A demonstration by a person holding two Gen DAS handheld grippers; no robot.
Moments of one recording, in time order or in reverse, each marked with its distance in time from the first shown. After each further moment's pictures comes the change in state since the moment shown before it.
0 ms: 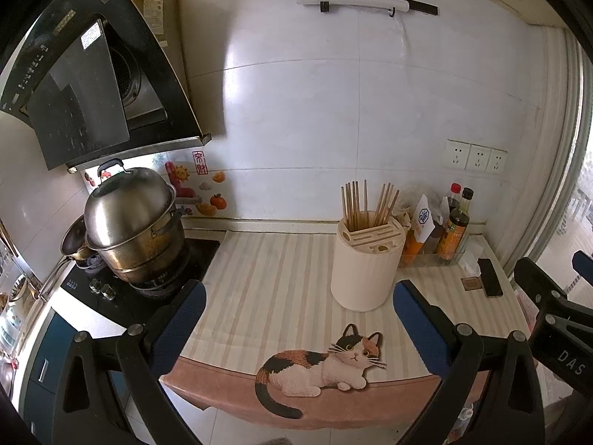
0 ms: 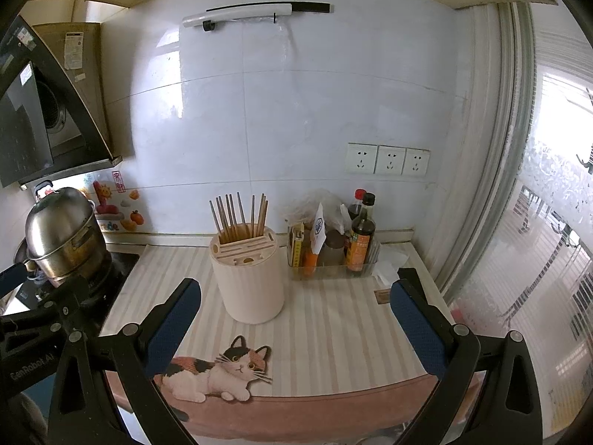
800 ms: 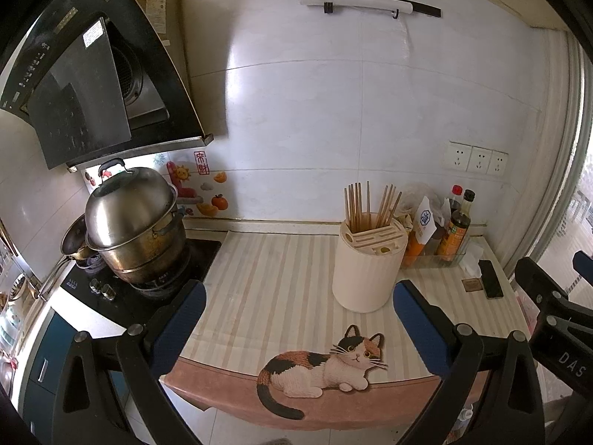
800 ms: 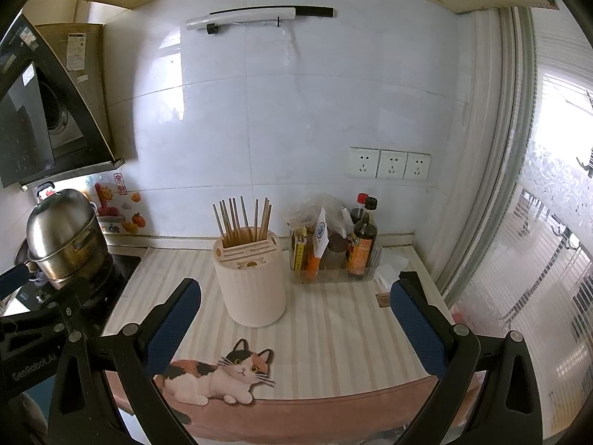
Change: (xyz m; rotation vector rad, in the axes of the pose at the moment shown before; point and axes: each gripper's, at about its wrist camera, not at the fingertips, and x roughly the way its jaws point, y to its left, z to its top) left arm 0.000 0.002 0.001 0.000 -0.001 0.000; right arm -0.001 0.005 0.002 -0.004 -0.007 0.001
